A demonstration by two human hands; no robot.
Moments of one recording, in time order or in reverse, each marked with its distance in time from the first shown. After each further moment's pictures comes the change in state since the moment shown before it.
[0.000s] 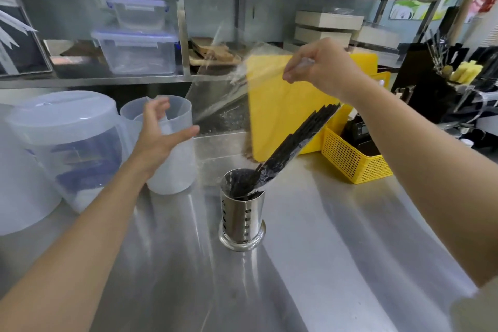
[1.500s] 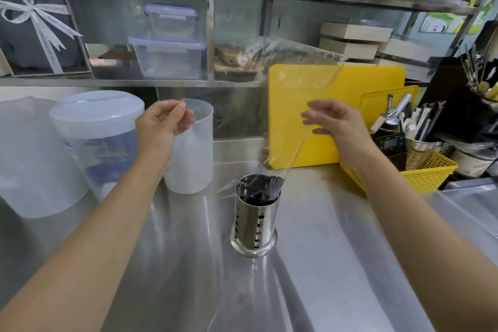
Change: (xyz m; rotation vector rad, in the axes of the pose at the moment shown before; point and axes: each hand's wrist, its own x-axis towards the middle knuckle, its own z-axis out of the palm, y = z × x) left_hand 0.000 0.011 -0.012 -0.379 0.334 0.028; right_hand -0.041 0.049 0.054 0.710 0.101 0.199
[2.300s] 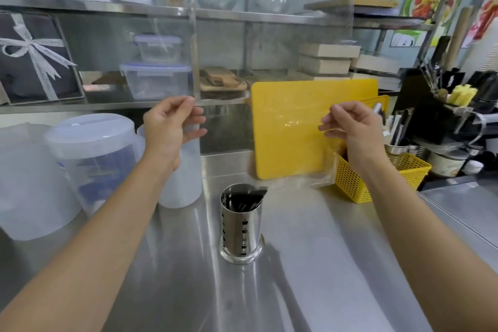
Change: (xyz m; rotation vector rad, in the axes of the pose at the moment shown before) left_hand -0.034 0.059 0.049 -0.110 -0.102 -0.010; right_hand -0.034 -0.027 -0.052 0.110 0.240 -0.153
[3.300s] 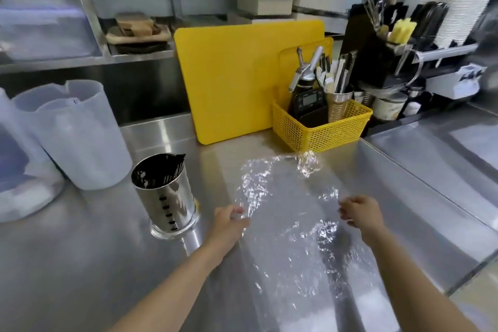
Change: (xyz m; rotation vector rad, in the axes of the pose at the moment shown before) left_hand -0.183 -0.236 0.119 0.621 -0.485 -0.608; right_hand -0.131 0.183 -0.214 -0.499 0.280 0.822
